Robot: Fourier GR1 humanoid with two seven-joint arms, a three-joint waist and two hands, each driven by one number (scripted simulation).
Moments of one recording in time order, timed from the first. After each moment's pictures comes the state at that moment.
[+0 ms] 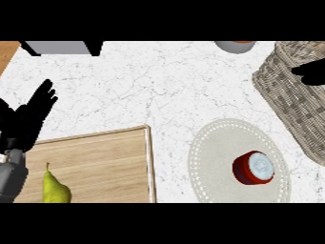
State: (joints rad) left arm -0.21 0.42 -0.03 -1.35 0.25 0.09 0.17; right arm -0.64 -1.04 0.09 -1.71 -0.18 0.98 -0.09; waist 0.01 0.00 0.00
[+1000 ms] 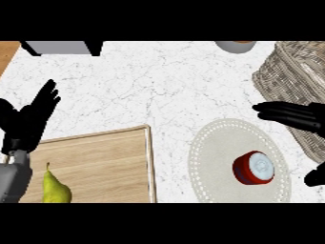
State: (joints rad) left arm -0.21 0.38 -0.01 -1.37 0.21 0.08 0.18; right arm -0.28 -0.78 0.17 -1.64 0.24 0.64 -0.49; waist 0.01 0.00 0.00
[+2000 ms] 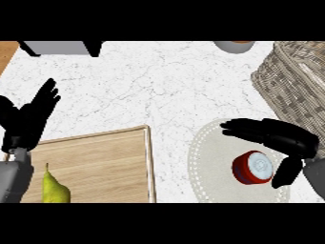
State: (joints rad) left arm -0.22 0.34 0.05 -1.36 0.16 0.04 0.20; right arm -0.30 -0.60 0.35 -1.38 0.58 0.49 -0.63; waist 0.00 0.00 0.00
